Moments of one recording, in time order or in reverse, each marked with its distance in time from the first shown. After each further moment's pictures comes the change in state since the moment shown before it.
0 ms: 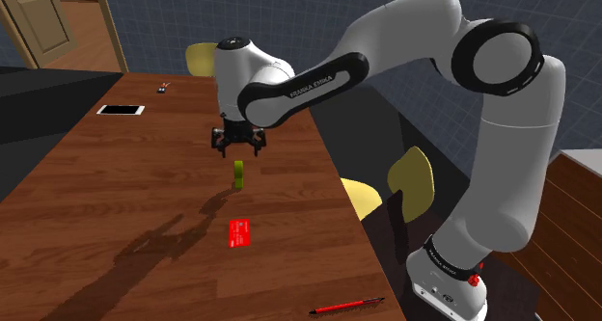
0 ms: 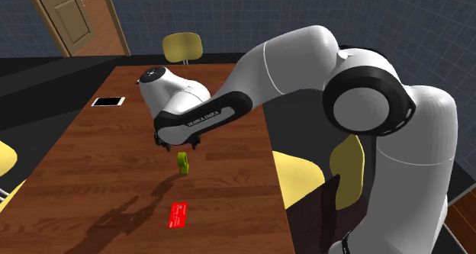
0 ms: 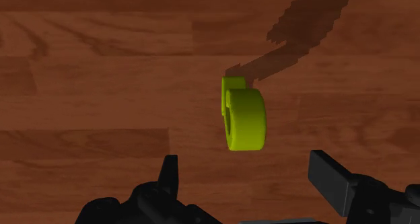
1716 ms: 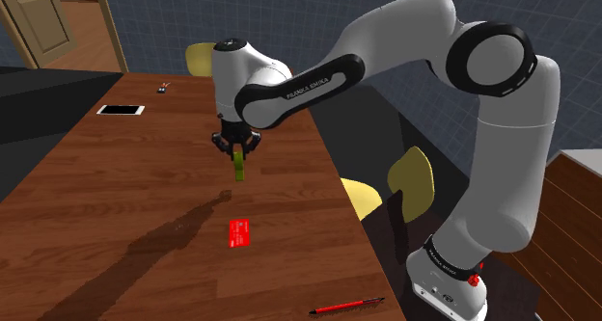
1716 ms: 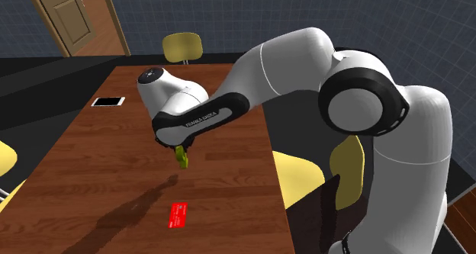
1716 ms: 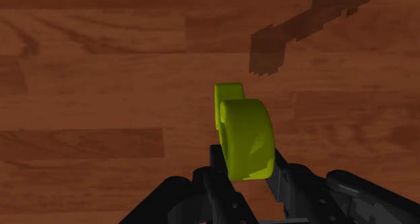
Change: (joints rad) arm 0.010 0.024 -0.005 0.026 -0.012 -0.003 0.013
